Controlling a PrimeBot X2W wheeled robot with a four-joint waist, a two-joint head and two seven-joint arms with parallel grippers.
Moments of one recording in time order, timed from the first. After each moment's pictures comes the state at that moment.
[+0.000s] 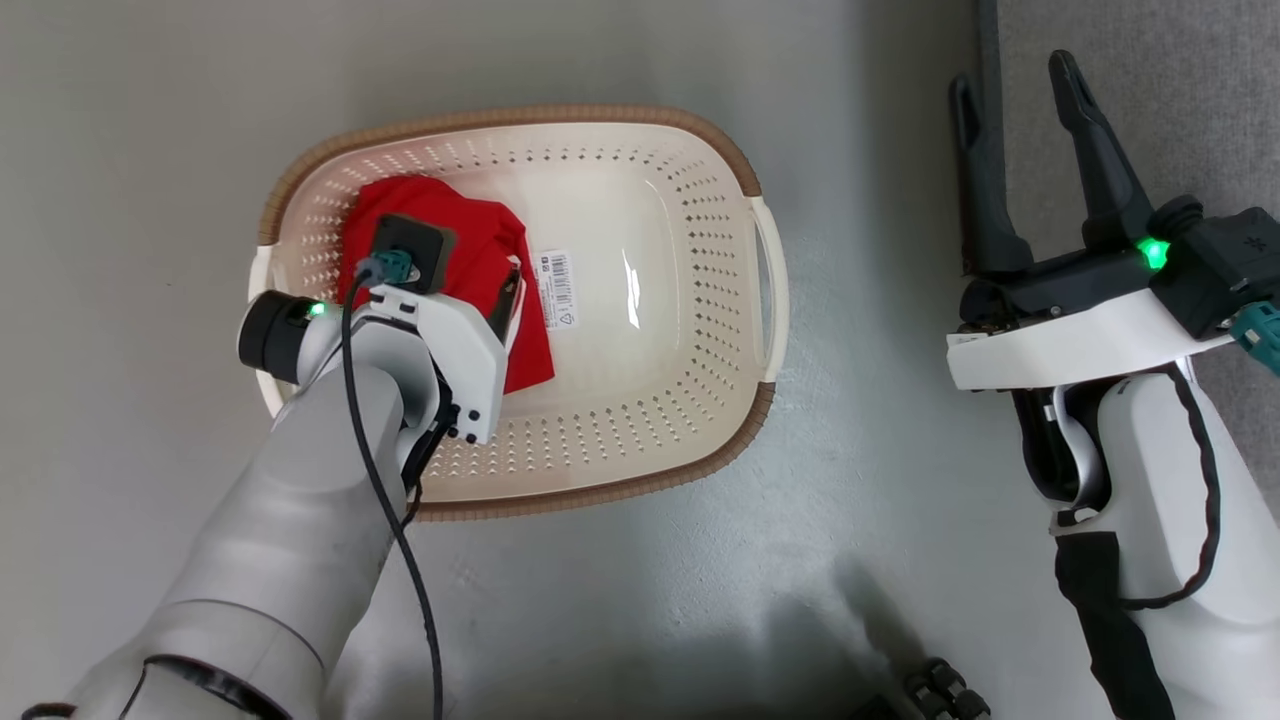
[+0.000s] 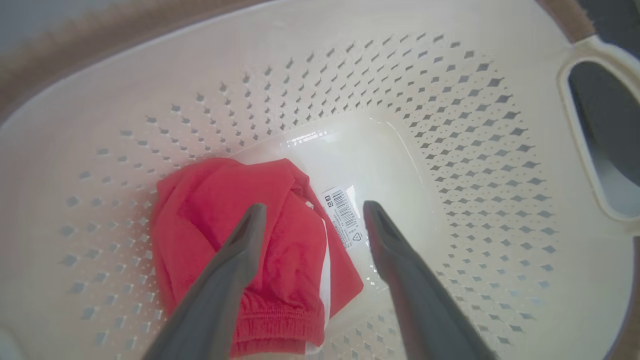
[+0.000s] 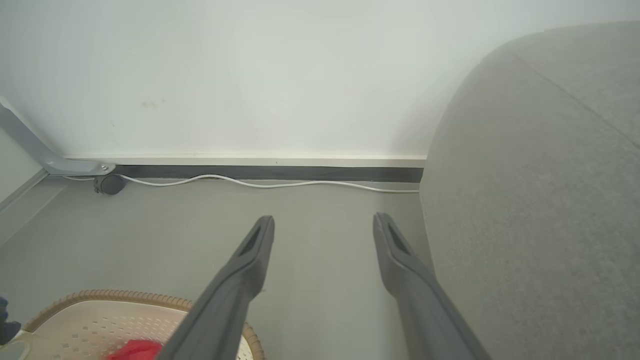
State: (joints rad) left arm -0.96 0.03 -0.69 1.21 -0.50 -0.09 -0.12; right arm -0.59 -0.06 0.16 0.21 0.20 0.13 -0.26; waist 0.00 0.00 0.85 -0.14
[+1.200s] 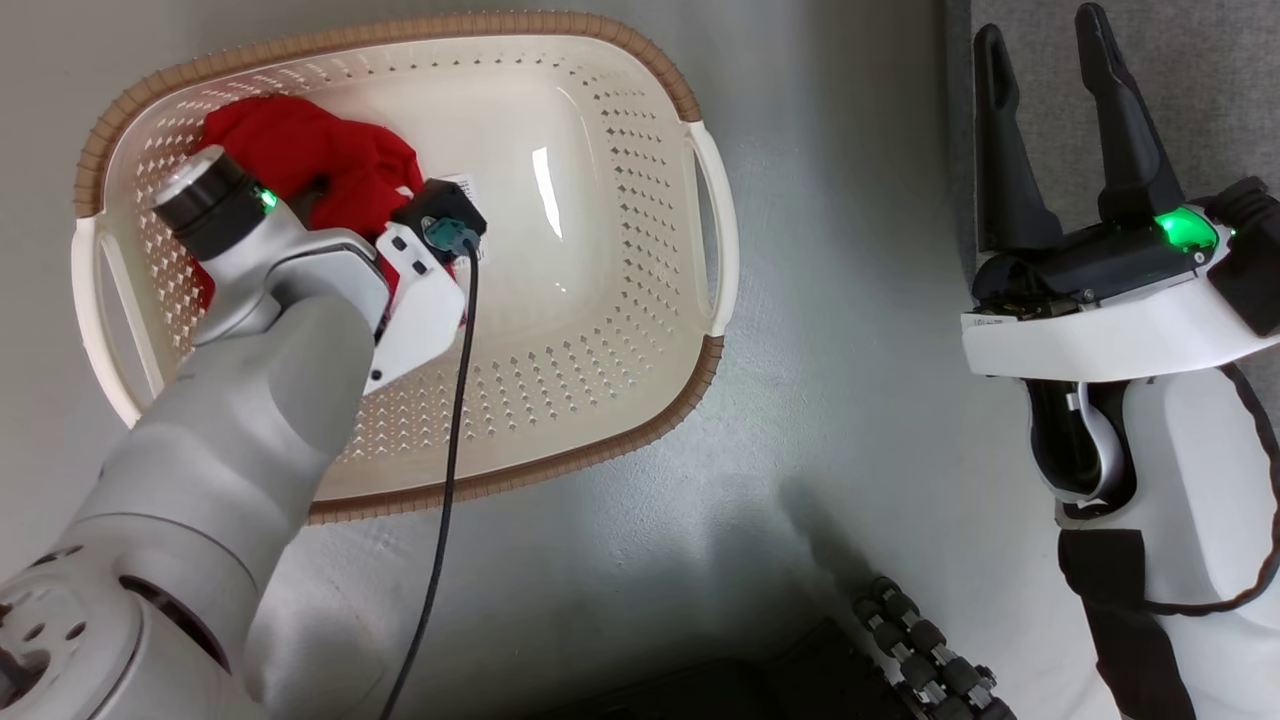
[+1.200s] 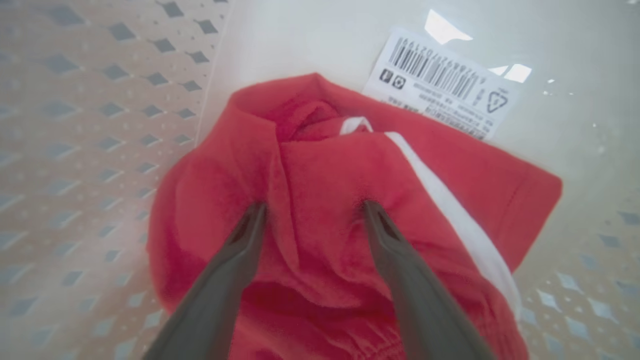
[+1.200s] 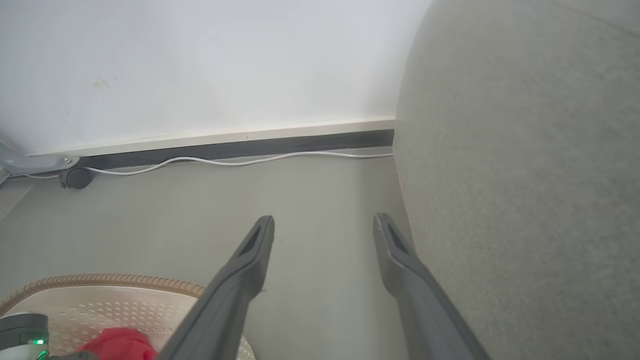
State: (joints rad) left arm -1.15 0.10 -1.13 1.29 -0.15 0.09 0.16; right arm -0.59 -0.05 0.17 0.10 0.31 0.13 -0.26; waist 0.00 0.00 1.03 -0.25
